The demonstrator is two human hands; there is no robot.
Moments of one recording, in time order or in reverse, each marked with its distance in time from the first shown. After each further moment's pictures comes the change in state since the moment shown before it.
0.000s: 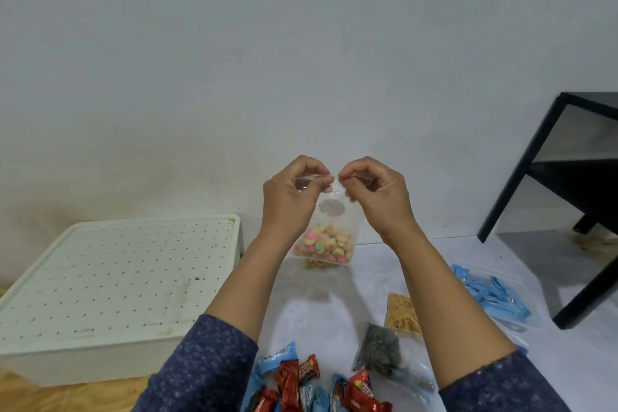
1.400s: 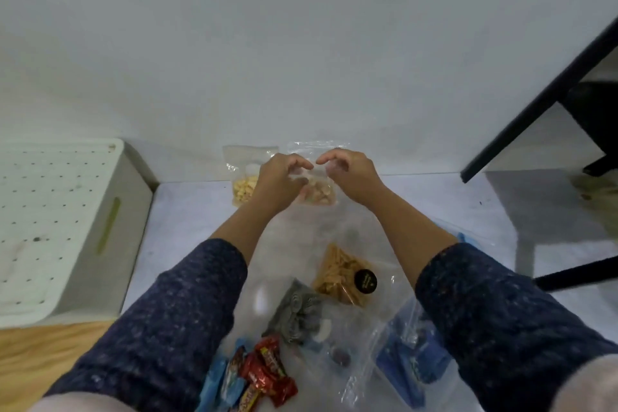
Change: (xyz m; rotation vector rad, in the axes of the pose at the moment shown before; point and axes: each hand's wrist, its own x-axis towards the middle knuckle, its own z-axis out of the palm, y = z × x) left_hand 0.032 -0.199 0.187 0.489 -0.353 -0.380; right_hand 0.059 0.254 -0.107 -0.438 -0.351 0.456
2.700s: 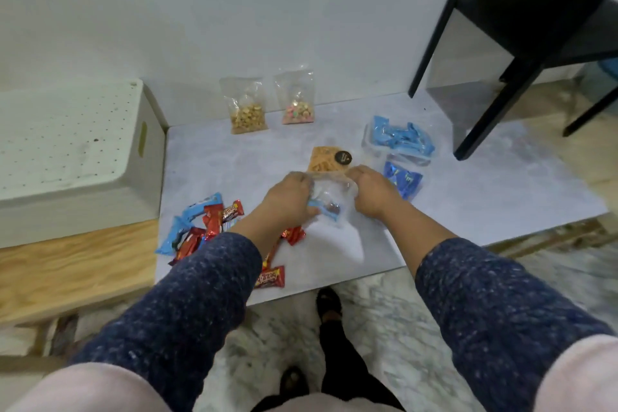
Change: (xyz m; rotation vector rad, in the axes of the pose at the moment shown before) left_hand -0.246 -0.009 0.026 0.594 -0.423 0.273; right_hand -0.273 0.037 0.035 -0.608 -0.086 0.159
